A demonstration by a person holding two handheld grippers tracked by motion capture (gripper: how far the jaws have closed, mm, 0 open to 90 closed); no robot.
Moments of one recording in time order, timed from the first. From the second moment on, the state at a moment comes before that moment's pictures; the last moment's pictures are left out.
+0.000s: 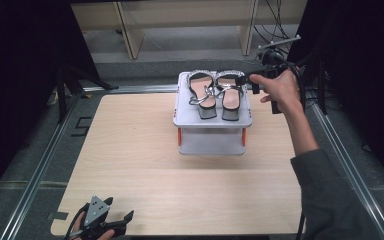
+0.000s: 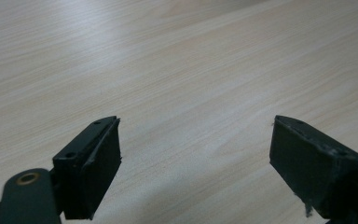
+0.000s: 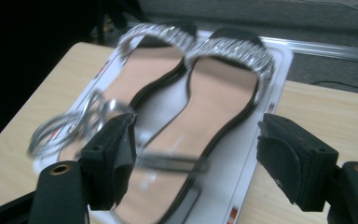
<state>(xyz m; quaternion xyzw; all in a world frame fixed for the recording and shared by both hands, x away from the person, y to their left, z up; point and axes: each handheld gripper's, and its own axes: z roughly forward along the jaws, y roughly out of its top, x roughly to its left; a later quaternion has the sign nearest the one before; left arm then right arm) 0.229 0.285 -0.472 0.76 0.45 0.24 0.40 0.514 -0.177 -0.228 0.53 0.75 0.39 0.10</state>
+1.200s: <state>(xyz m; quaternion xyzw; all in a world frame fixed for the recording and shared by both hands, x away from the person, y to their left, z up) 0.229 0.285 -0.473 0.76 0.45 0.24 0.39 0.349 -0.210 -0.397 0.43 0.82 0.38 0.04</state>
